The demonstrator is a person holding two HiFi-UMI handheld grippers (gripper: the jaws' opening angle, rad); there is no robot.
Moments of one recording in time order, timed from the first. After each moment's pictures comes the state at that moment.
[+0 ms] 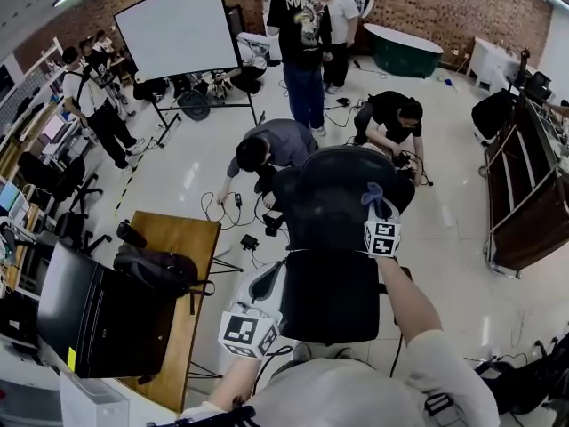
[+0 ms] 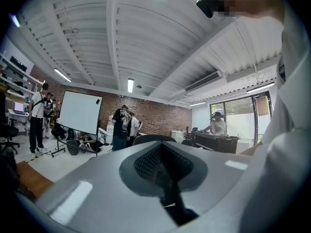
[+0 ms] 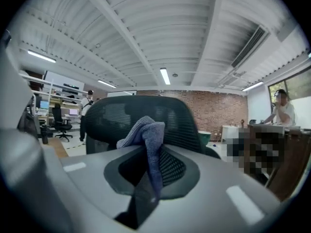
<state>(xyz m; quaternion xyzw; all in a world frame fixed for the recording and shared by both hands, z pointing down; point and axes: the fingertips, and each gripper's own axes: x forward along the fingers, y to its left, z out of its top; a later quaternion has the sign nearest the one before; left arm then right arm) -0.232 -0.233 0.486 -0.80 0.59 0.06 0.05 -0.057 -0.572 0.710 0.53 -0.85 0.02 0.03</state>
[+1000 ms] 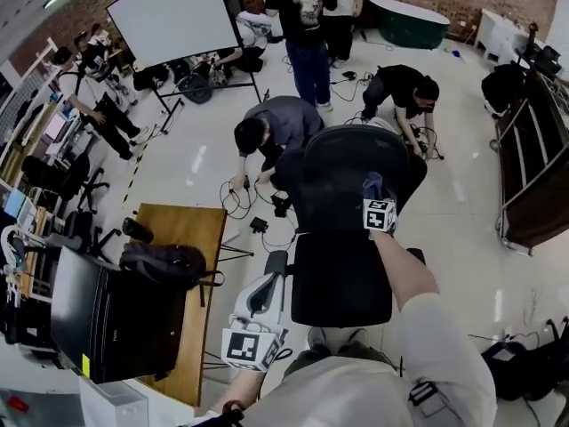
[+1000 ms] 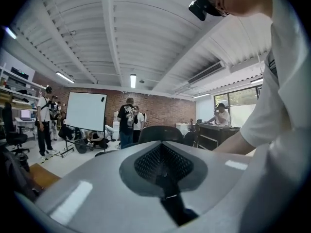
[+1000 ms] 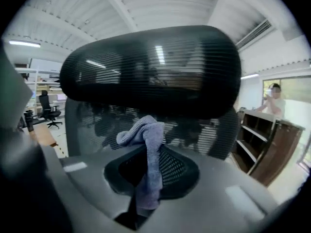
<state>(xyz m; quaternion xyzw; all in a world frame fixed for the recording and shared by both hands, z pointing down) -0.234 -0.241 0.496 -0.78 0.62 0.02 0.05 -0.067 -0.662 0.844 0.57 -0.80 0.09 0.13</state>
